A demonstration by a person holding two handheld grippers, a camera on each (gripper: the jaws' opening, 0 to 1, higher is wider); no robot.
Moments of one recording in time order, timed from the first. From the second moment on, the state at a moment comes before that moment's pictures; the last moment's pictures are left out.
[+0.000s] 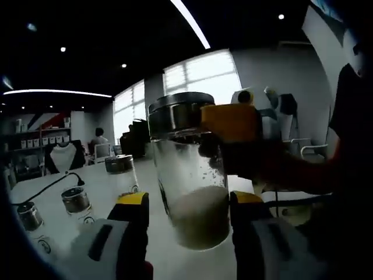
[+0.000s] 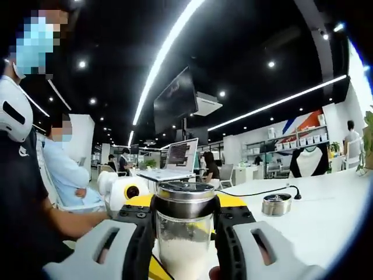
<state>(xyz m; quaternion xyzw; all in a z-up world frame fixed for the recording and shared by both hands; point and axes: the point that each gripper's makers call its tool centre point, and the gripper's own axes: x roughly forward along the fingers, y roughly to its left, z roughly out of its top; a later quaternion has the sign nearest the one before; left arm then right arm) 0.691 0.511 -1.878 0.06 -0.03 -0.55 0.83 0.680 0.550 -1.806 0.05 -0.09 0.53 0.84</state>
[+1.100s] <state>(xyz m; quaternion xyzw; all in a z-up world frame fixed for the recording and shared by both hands) 0.735 0.529 -1.884 0.06 -0.02 -0.35 0.93 0.730 0.549 -1.822 0.03 -0.07 0.37 0.92</state>
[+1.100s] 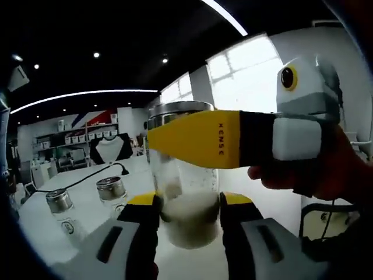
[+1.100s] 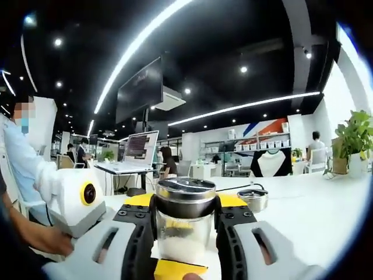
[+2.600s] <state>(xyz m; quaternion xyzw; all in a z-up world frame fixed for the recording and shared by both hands) 0.693 0.523 -1.877 0.02 -0.02 -0.55 0.84 0.685 0.559 -1.818 0.01 -0.08 0.53 0.84</state>
